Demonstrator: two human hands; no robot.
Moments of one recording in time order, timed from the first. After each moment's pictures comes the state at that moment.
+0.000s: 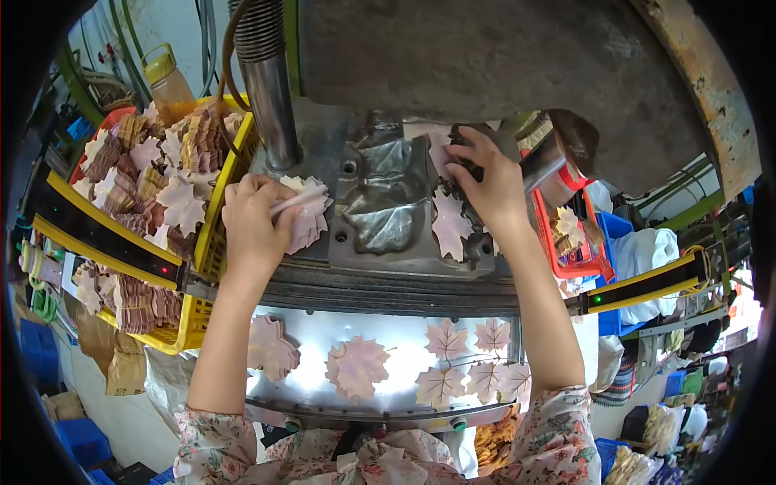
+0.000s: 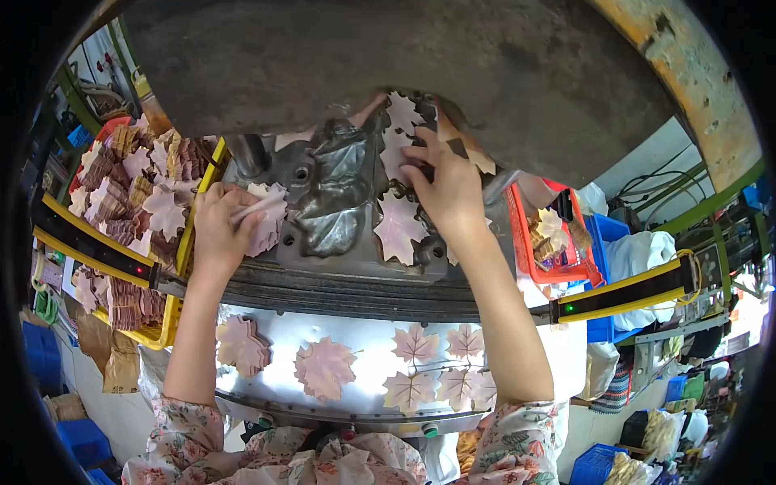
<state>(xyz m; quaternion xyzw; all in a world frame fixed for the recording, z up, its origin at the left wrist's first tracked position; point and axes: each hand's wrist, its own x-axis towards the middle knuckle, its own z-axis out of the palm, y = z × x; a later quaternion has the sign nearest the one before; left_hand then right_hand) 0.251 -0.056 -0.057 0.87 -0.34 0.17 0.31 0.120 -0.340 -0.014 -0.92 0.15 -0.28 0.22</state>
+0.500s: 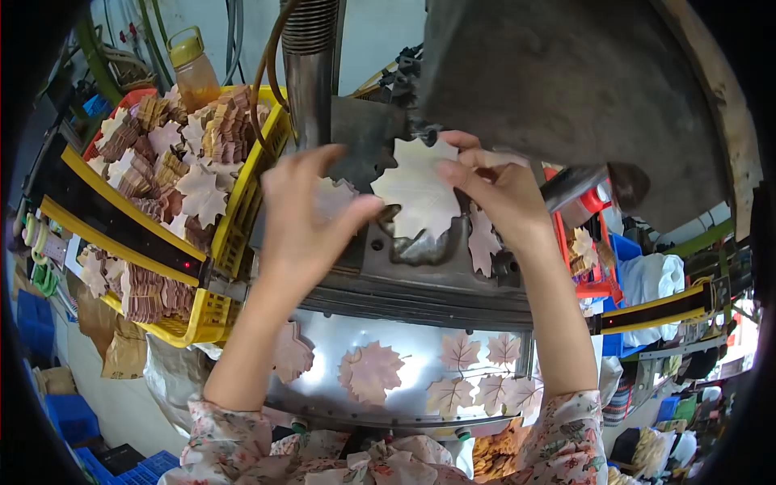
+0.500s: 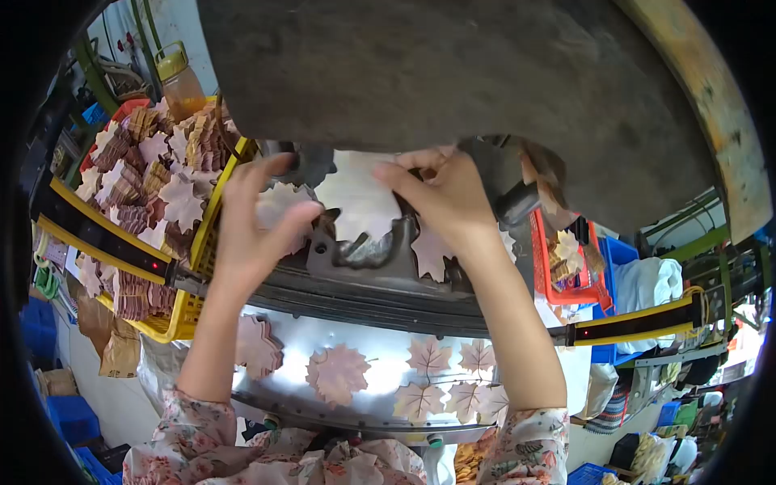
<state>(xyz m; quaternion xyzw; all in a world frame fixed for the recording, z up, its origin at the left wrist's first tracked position) 0.234 -0.074 -0.024 0.77 -0.35 0.19 0.50 0.146 -0.293 0.027 -0.85 0.09 -0.18 0.49</state>
